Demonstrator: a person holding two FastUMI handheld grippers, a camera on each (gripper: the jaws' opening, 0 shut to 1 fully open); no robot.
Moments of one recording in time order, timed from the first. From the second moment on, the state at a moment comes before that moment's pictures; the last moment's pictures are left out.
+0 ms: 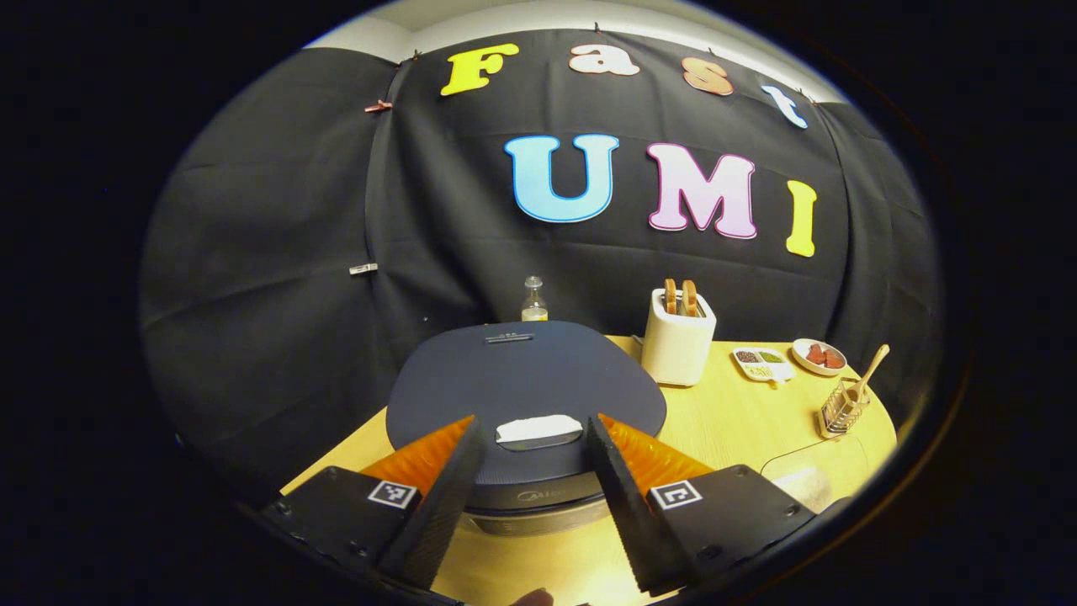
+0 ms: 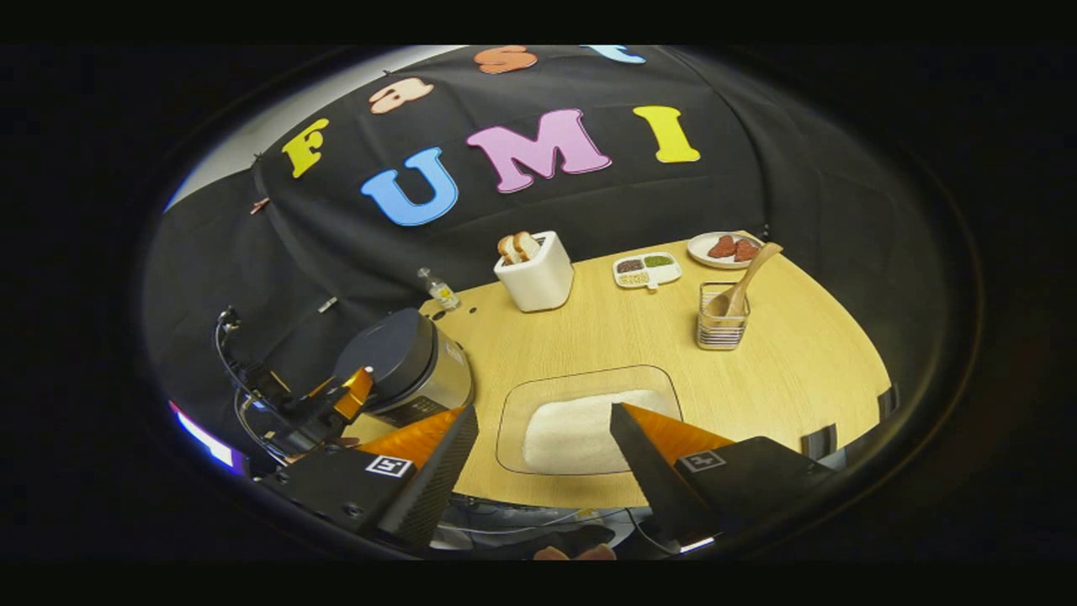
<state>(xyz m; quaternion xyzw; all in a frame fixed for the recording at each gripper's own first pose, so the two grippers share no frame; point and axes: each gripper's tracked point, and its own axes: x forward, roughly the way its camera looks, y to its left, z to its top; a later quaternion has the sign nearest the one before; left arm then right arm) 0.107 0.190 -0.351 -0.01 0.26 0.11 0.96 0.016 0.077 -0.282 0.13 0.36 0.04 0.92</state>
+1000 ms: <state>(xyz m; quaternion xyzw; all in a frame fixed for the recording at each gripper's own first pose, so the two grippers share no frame) 0.092 0.178 -0.332 -0.08 0.26 0.09 0.96 0.031 0.059 -0.265 0.15 0.35 0.03 0.92</state>
